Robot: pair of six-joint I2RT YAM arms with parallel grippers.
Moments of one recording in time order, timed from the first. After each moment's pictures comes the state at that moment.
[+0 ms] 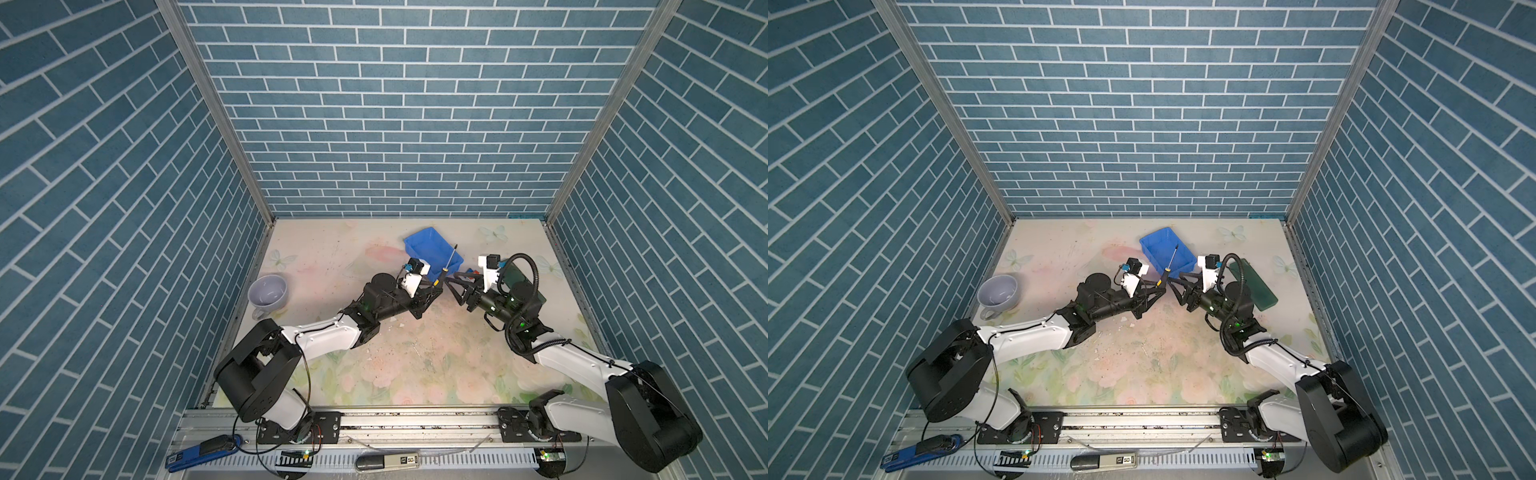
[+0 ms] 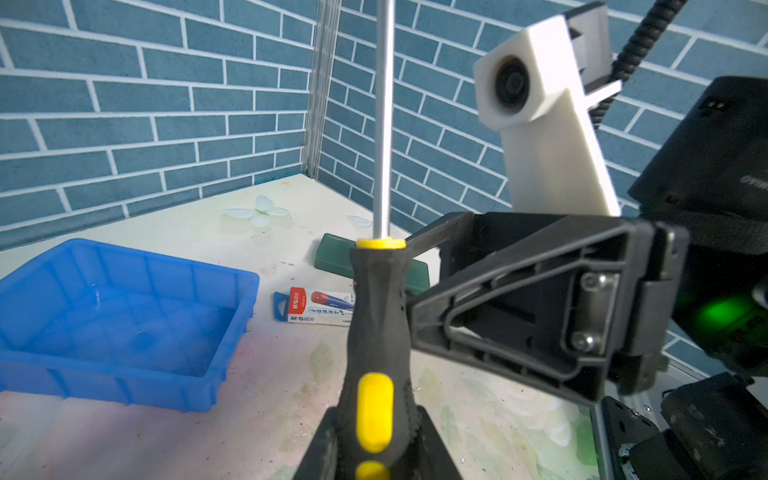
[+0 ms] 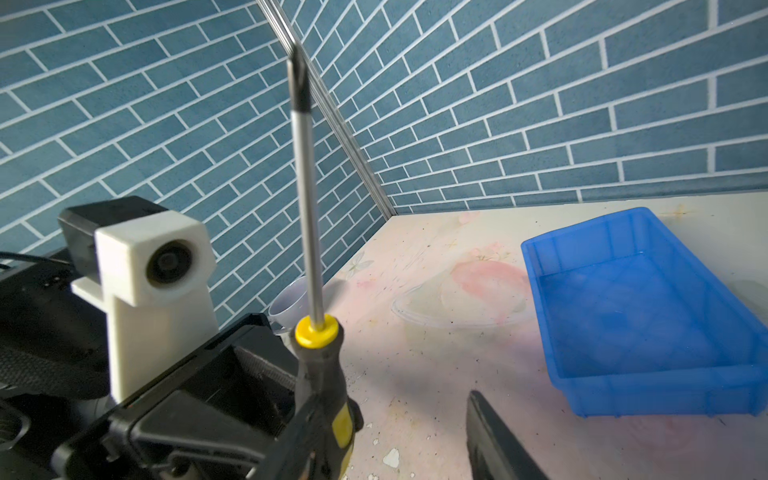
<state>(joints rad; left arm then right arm) -0.77 1.52 0.75 0.61 0.33 -0.22 0.48 1.22 0.44 0.77 -0.50 0.51</state>
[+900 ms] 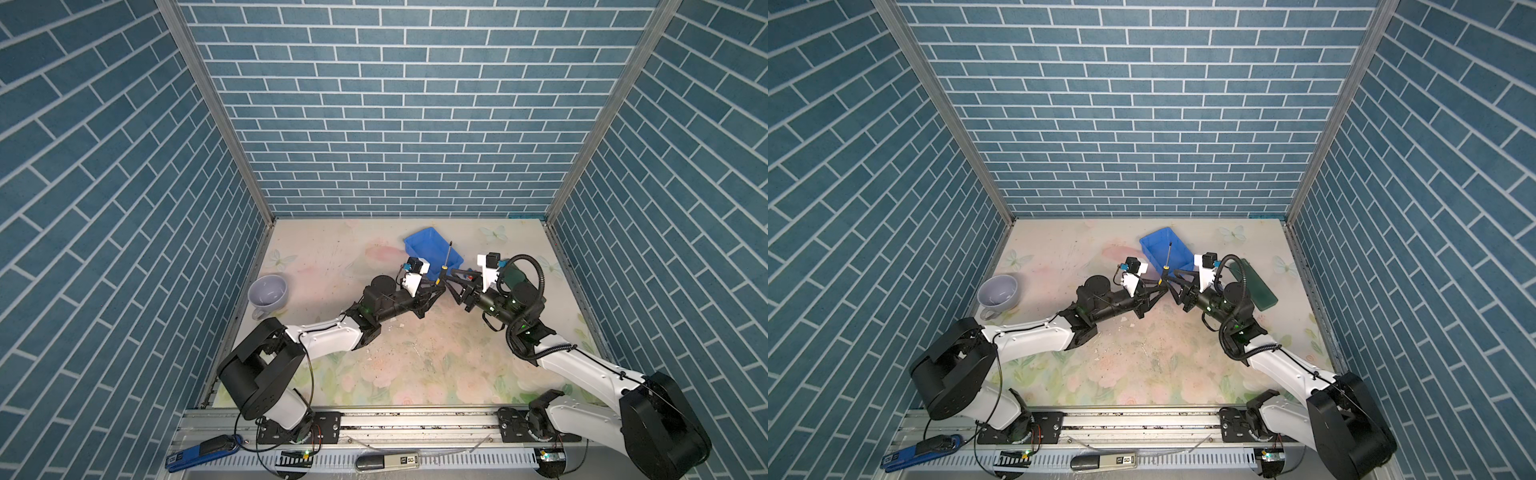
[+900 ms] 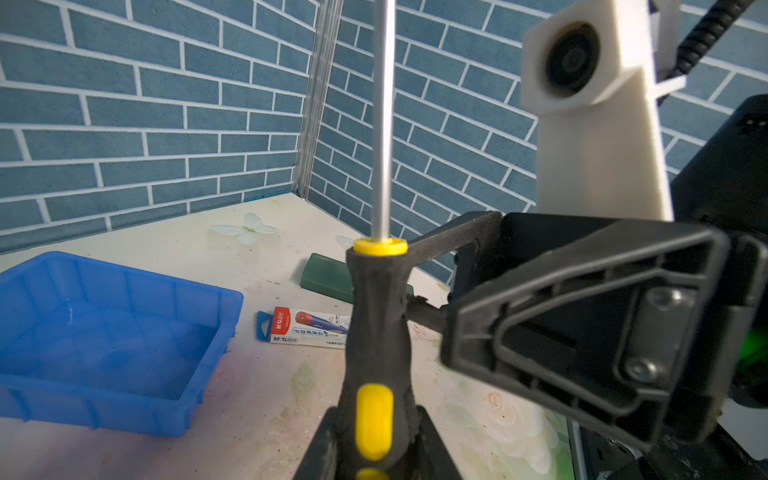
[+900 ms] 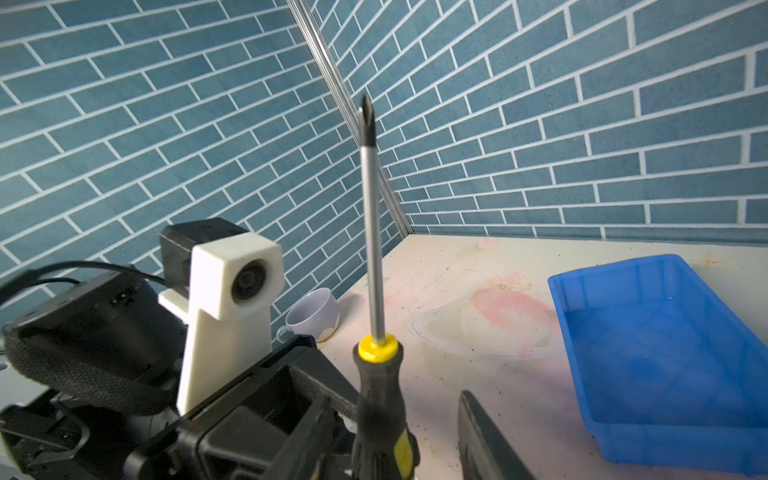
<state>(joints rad) -0.79 1.54 0.73 0.71 0.34 -0.29 0.54 1.15 0.48 0.69 -0.46 0.46</state>
